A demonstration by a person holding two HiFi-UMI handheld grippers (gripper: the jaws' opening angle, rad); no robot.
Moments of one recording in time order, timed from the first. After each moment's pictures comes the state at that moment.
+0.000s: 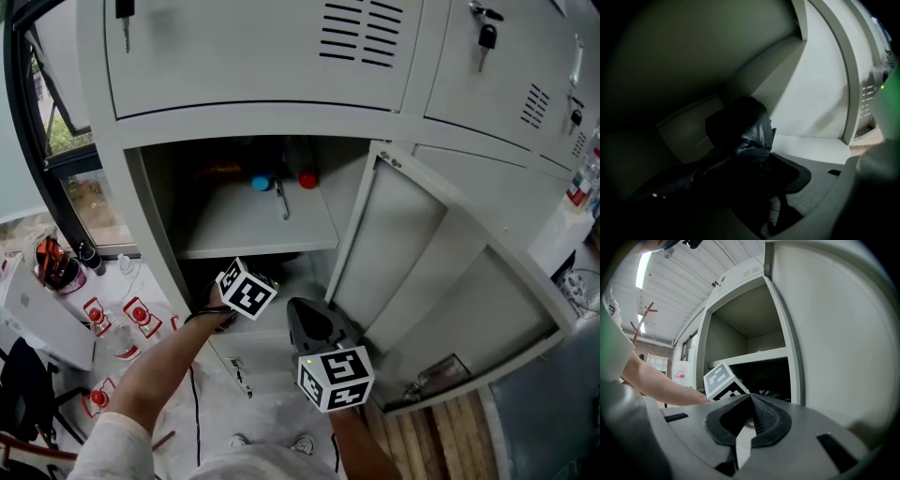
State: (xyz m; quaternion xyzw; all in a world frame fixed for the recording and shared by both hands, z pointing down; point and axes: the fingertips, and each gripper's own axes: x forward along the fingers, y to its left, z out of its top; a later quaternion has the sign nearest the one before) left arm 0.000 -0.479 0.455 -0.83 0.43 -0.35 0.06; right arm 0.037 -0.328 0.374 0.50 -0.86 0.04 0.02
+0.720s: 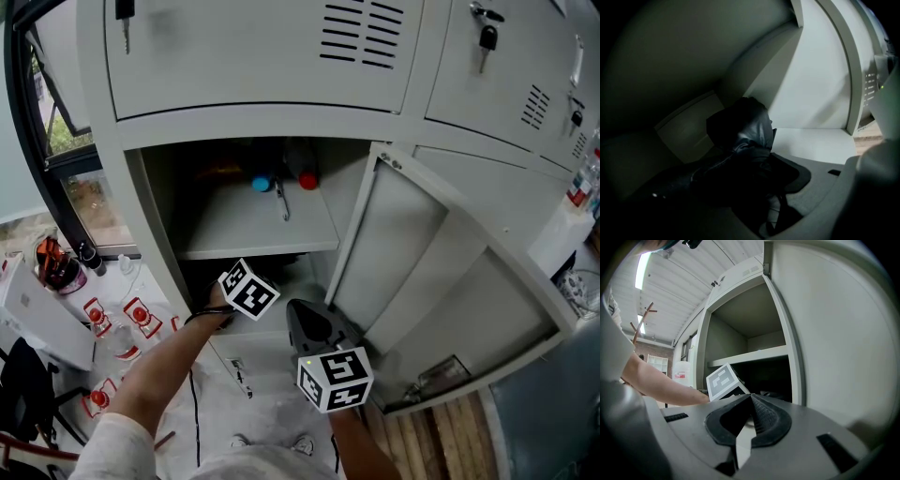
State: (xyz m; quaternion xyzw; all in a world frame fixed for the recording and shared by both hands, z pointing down) left arm -0.003 -0.483 0.466 -0.82 0.42 -0.39 0.07; right arm 0.037 -0.328 0.377 0.50 -0.86 0.05 0.02
